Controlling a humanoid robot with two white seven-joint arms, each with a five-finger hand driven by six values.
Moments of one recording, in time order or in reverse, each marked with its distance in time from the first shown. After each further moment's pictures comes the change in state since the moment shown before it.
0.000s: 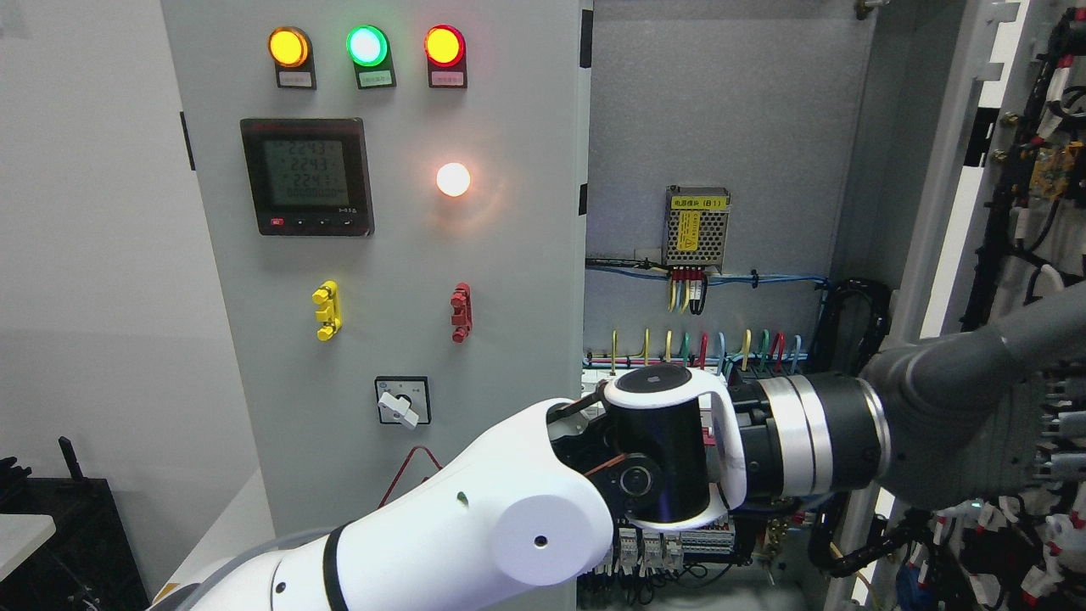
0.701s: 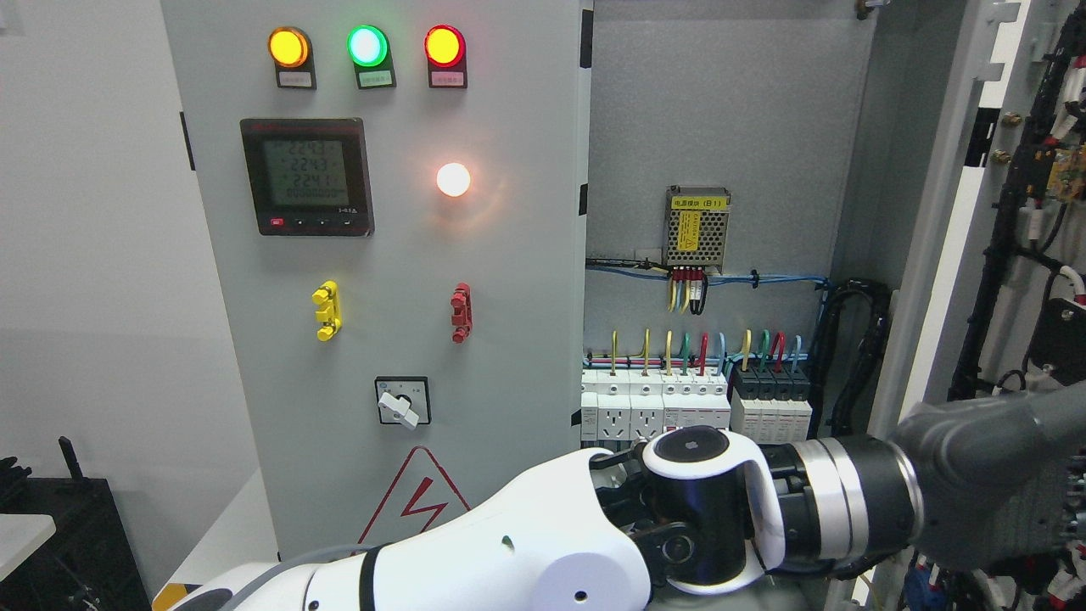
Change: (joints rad) left arm 0.004 -0.016 -0.138 0.011 -0.001 -0.123 0.002; right arm 0.001 0.000 0.006 -0.001 0.000 -0.005 -0.017
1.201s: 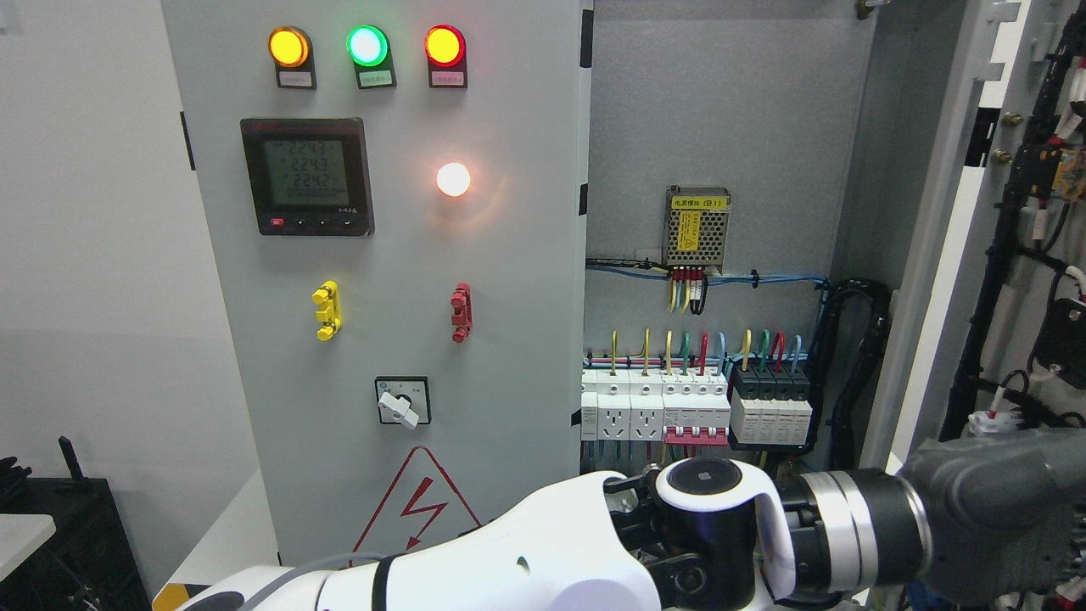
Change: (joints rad) left arm 0.001 -0.005 -0.056 0.003 -0.001 -0.025 0.000; right arm -0.002 0.000 0.028 -0.007 0.000 0.000 -0.019
